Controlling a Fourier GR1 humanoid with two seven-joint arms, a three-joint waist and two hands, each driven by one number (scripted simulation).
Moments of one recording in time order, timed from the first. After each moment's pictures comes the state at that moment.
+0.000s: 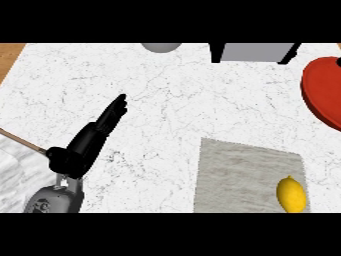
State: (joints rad) left arm -0.14 0.10 -0.15 -1.60 0.00 -0.17 0.09; right arm -1.01 -0.61 0.04 -0.35 1.05 -0.59 0.76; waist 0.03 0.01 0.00
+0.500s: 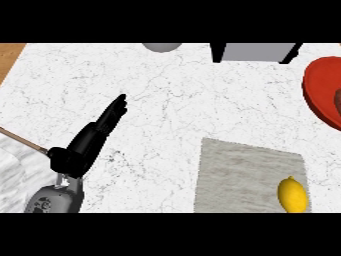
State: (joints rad) left arm -0.14 0.10 -0.15 -1.58 -0.01 -0.18 0.07; right arm -0.95 -0.66 -0.19 -0.24 0.80 -0.41 0.51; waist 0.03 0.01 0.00
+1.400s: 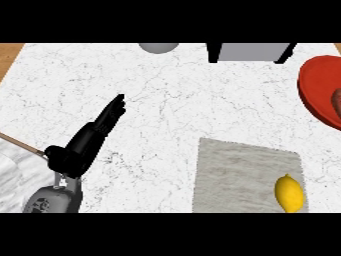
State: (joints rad) left arm -0.13 0.09 -0.13 -1.59 0.00 -0.19 0.09; right arm -0.84 -0.74 -0.48 -0.32 0.53 -0.69 0.20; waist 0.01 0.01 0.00
